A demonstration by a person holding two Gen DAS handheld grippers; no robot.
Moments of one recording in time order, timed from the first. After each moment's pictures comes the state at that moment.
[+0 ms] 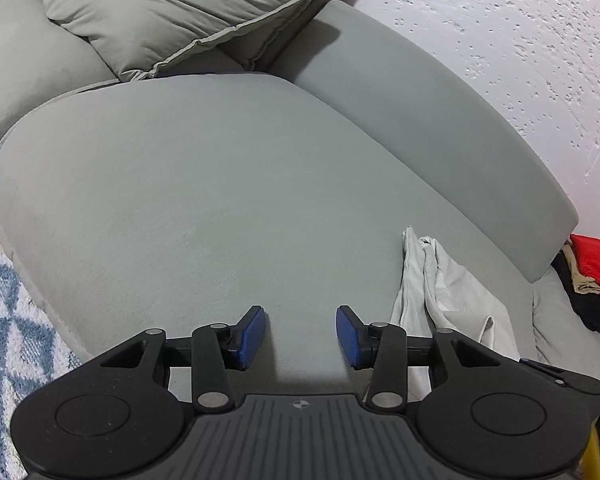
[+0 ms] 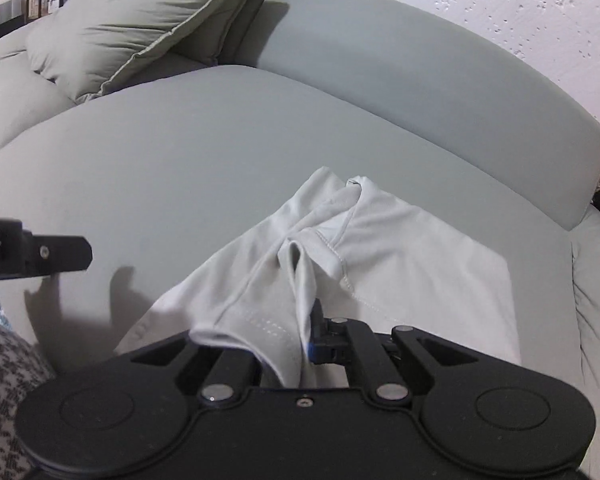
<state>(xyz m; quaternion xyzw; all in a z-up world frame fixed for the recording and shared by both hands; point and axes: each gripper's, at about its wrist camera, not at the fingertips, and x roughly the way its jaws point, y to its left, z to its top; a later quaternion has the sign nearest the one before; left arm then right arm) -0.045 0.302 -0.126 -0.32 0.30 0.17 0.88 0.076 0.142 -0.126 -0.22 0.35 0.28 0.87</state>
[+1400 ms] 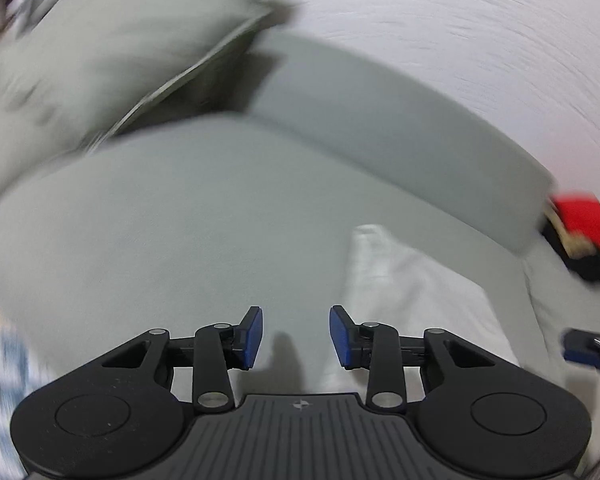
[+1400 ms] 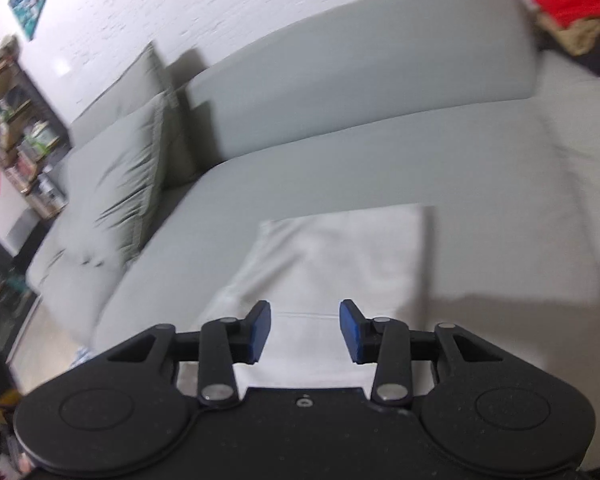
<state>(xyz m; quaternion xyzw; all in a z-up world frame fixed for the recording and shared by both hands) -0.034 0.244 -0.087 -0.17 0.28 0.13 0.94 0.107 -0.056 -0.064 0.10 0.42 0.30 0.85</state>
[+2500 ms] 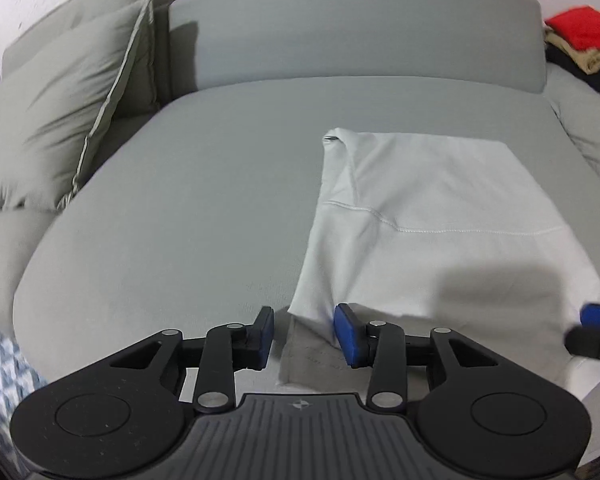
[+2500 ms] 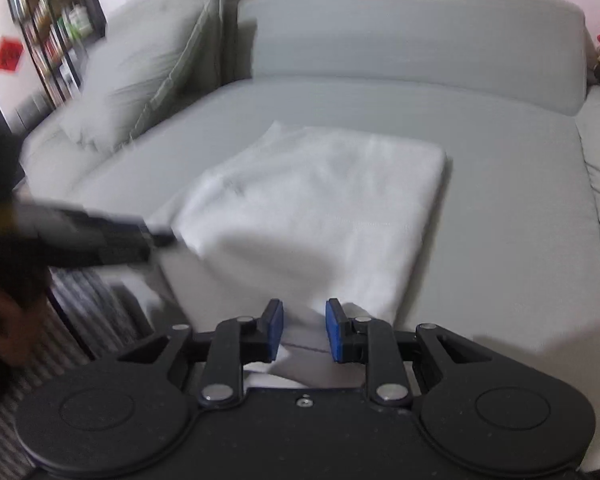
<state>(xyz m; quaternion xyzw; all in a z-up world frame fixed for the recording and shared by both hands) 0.030 0.191 -0.102 0.00 0.43 0.16 0.89 0.055 -0.031 -0.113 -0.06 0.40 0.37 0.84</state>
